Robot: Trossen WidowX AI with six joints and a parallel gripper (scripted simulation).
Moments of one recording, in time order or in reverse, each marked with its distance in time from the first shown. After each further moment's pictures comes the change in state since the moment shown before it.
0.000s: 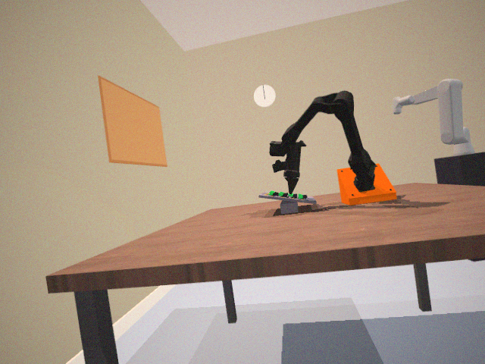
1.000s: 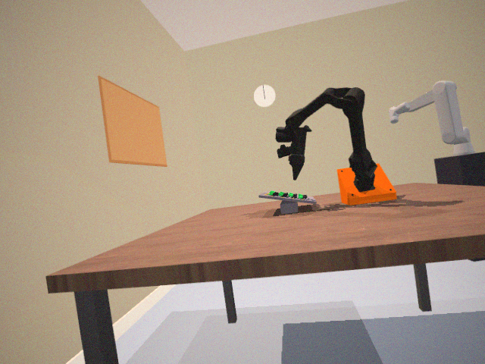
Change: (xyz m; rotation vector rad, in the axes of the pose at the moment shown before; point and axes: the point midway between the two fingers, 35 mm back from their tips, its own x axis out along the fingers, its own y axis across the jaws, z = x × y) arm -0.061 0.009 -0.014 0.009 -0.024 0.004
